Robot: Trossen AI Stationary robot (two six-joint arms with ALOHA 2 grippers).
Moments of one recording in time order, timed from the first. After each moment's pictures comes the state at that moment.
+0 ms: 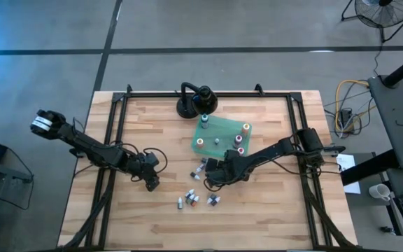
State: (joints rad) left arm -0.36 1.12 0.40 -0.32 -0.14 -1.00; right arm 0.25 2.03 1.34 -0.80 0.38 2.07
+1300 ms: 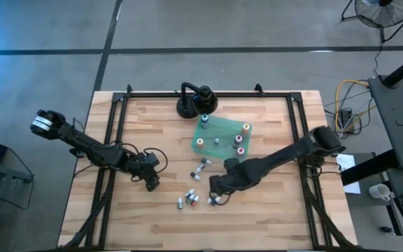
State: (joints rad) left arm -0.36 1.12 0.40 -0.31 -0.15 -0.97; right arm 0.35 1.84 1.39 -0.86 0.12 1.78
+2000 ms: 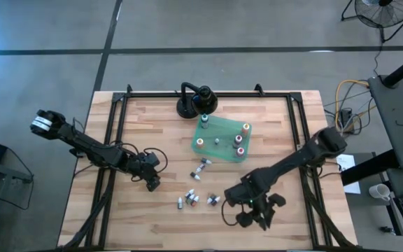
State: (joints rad) left arm -0.36 1.12 0.40 -0.29 -0.16 -0.98; right arm 0.46 1.83 1.23 -0.82 -0.99 1.59
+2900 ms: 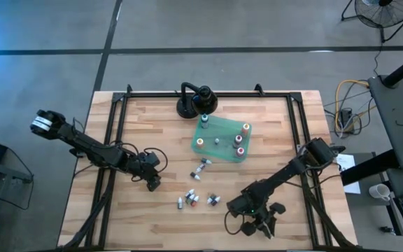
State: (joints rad) left arm -0.36 1.12 0.40 -0.28 -0.17 -0.97; right arm 0.53 2.00 1.05 -0.46 -1.12 1.63
